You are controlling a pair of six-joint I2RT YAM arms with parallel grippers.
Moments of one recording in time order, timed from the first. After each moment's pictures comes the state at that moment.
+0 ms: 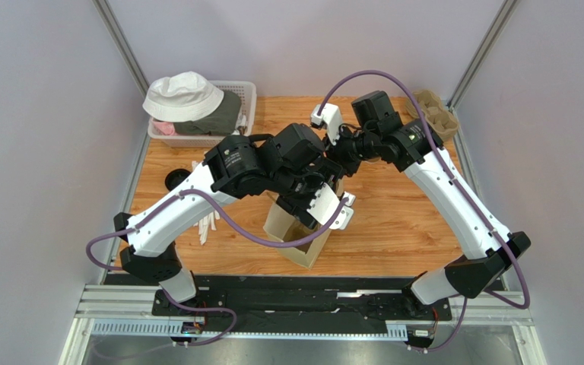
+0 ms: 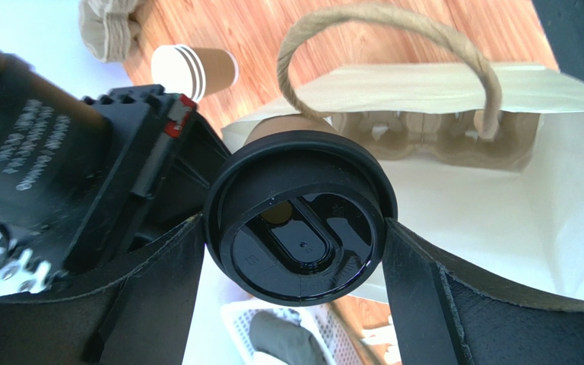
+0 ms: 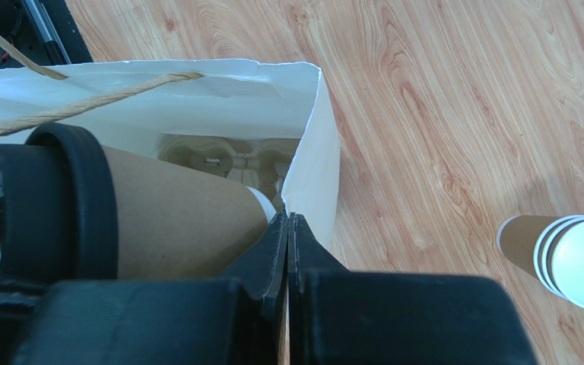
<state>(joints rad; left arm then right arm) -1.16 1.66 2.19 -1.38 0.07 1.11 0.60 1.47 1.76 -1.09 -0.40 -0.36</state>
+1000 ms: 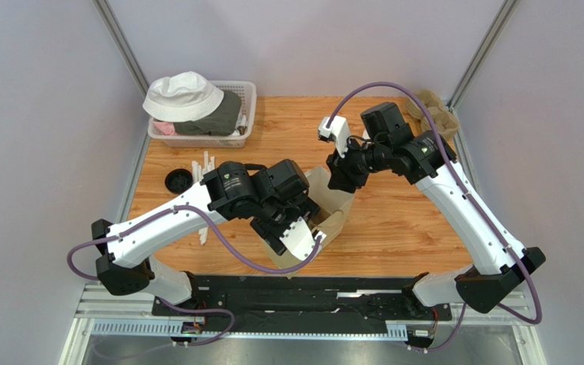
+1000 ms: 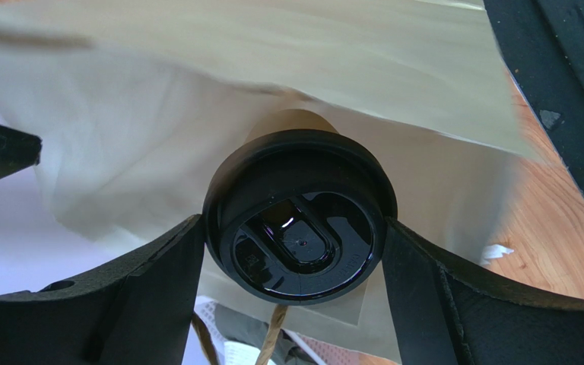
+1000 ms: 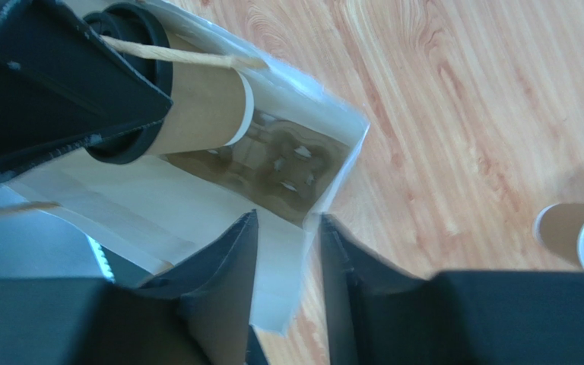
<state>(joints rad) -1.17 1.46 1.70 -1.35 0.05 1.21 0.61 1.37 1.67 -1.12 -0.44 -0.35</state>
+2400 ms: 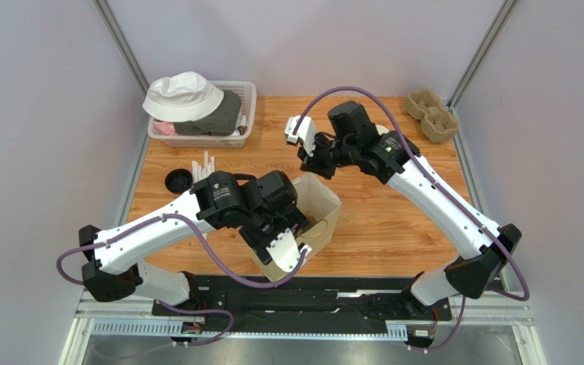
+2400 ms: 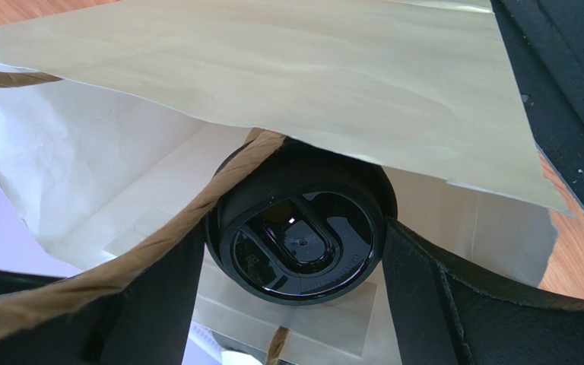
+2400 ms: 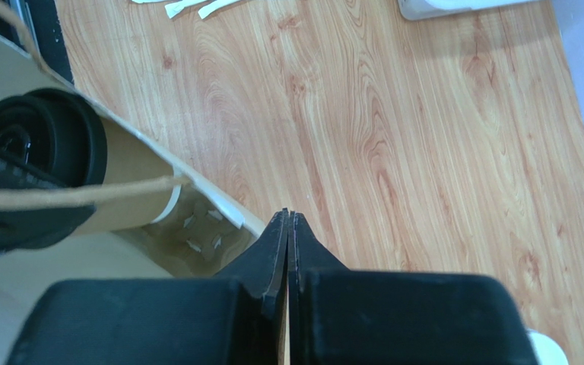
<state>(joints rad) -1.18 1.36 1.56 -1.35 0.07 1.26 0.74 1.49 1.67 -0.83 -0.37 -0.49</state>
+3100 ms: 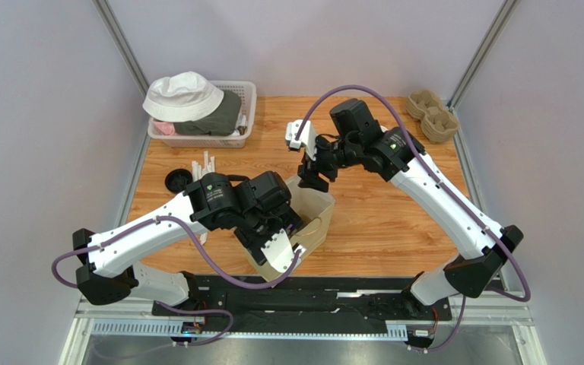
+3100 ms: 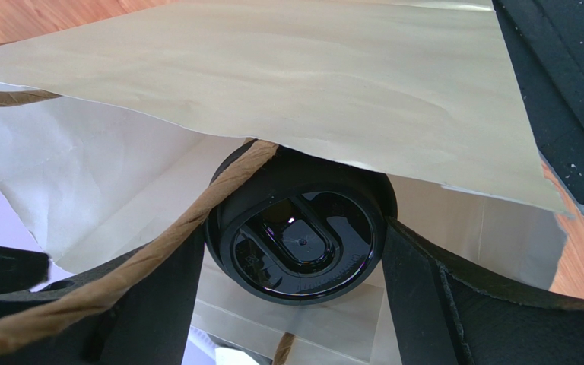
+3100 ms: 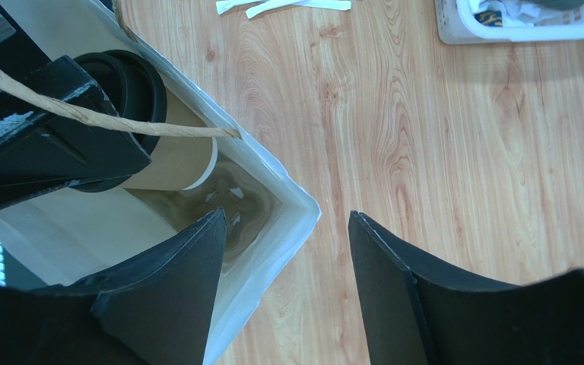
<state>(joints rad) -1.16 1.31 1.52 -1.35 0.07 1.27 0.73 1.48 1.72 -0.95 -0.47 -0.55</state>
